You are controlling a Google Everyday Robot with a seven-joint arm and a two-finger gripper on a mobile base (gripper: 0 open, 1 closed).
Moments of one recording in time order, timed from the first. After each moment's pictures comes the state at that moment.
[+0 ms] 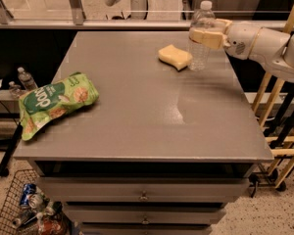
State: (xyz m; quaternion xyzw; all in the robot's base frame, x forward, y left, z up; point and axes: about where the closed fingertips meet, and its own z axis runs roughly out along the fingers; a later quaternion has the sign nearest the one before) arm 0.716 -0.166 0.964 -0.35 0.60 0.31 0.65
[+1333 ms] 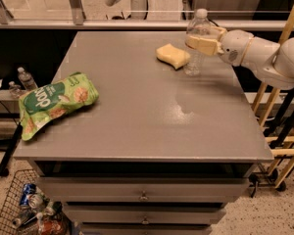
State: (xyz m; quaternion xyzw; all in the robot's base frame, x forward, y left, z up) arm 0.726 -0.162 0.938 -0.33 0.60 0.32 0.65
